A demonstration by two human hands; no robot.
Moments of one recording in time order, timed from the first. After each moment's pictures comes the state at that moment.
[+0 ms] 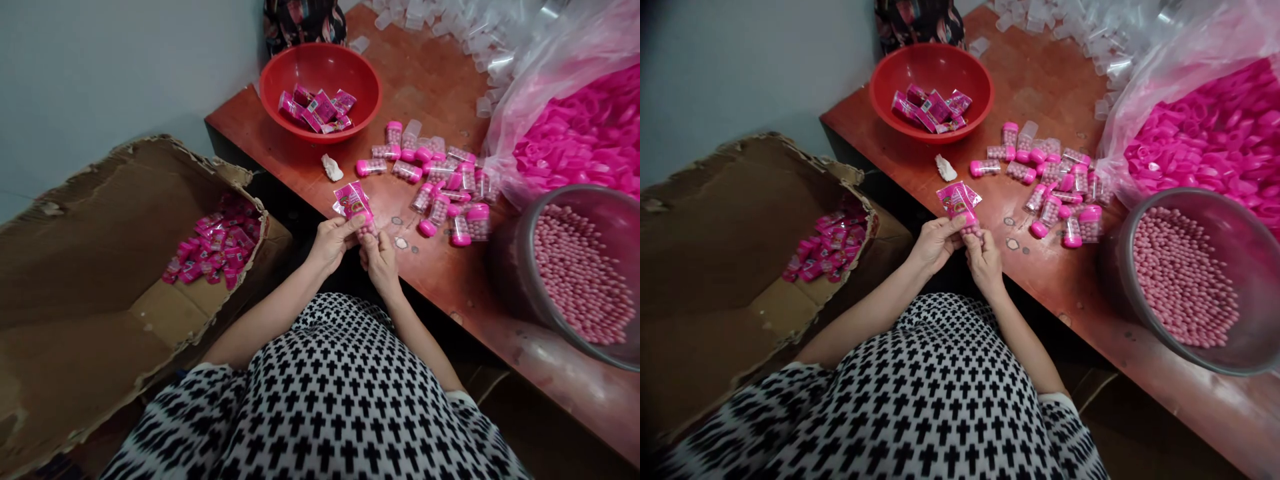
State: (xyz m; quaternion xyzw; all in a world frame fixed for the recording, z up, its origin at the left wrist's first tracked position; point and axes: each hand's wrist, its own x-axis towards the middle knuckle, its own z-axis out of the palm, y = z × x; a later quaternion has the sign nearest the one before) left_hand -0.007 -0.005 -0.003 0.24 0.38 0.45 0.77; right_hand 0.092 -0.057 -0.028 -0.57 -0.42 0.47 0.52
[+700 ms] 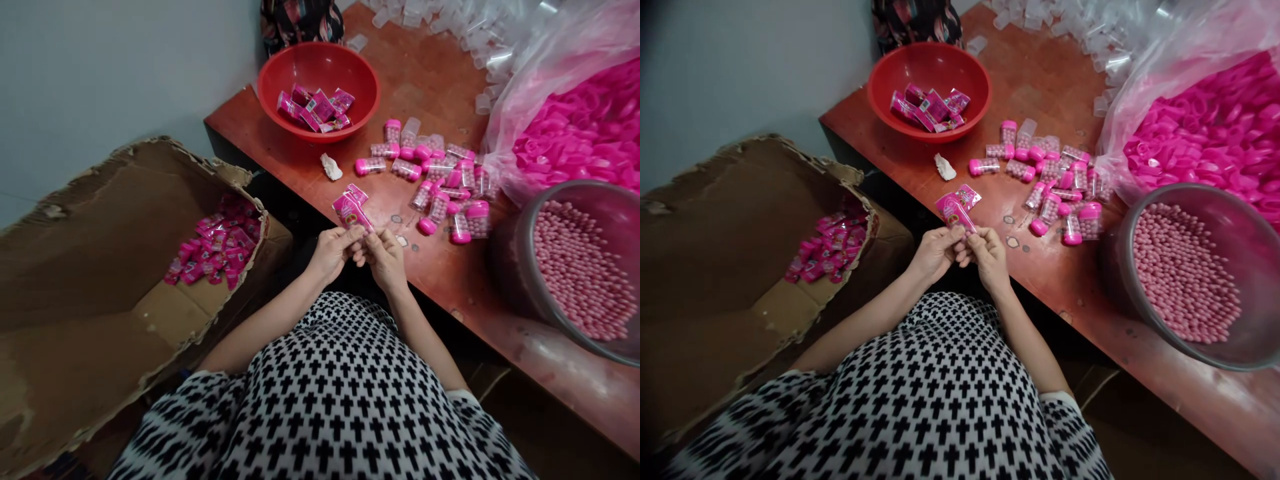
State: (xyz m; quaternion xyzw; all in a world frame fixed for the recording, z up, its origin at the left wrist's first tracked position) left_hand -0.009 -0.021 -0.003 0.27 0.34 0.43 0.79; right_hand 0.098 -0.056 -0.022 -0.42 -0.31 0.61 0.59
